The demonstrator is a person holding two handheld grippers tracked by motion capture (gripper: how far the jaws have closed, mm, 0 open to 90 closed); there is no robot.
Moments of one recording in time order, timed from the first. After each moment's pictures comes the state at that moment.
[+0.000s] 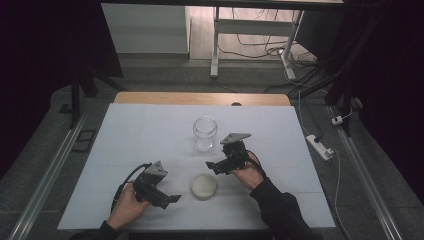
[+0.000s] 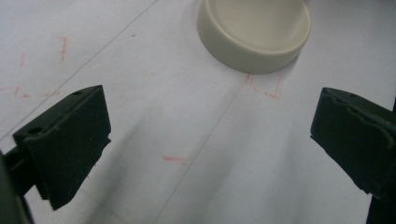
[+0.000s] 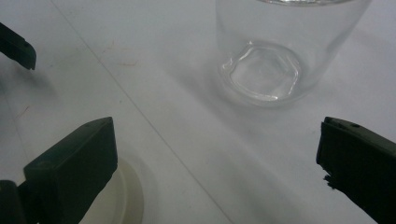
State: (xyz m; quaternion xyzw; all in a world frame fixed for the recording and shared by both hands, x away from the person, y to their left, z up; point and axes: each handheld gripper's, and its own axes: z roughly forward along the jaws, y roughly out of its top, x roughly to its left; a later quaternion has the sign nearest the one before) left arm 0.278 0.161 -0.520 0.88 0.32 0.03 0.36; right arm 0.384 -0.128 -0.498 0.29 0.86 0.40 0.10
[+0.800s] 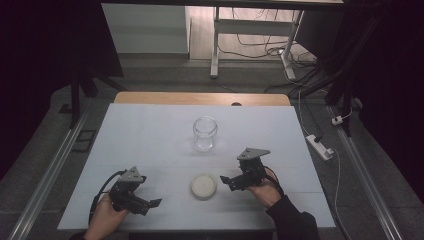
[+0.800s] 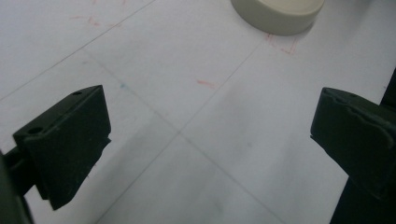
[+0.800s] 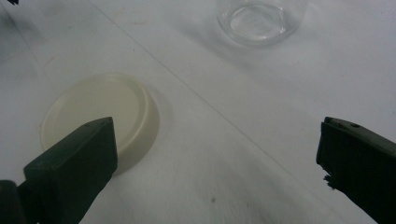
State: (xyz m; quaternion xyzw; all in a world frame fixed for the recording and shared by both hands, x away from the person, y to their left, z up) left arm 0.244 0.214 -0.519 0.85 0.37 0.06 0.37; right arm 0.339 -0.178 -0.502 0.30 0.86 0.40 0.11
